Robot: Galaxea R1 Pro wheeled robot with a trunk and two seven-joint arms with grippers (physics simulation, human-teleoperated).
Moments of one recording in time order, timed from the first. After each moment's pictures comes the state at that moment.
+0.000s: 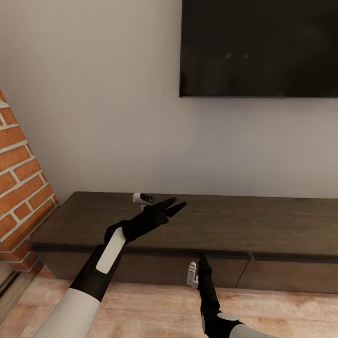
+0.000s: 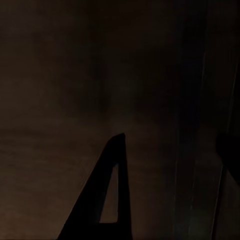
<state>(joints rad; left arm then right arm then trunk) -0.62 -0.09 -0.22 -1.18 0.98 0.76 -1.03 -0.61 0.17 0.30 -0.08 1.22 0.13 -0.76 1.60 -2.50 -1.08</state>
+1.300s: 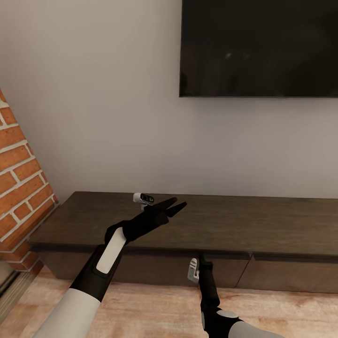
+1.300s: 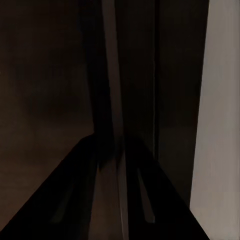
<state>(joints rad) -0.62 -0.09 -0.22 -1.18 0.98 0.76 -1.03 -0.63 0.17 0.31 -0.07 1.22 0.14 -0.89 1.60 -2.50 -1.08</state>
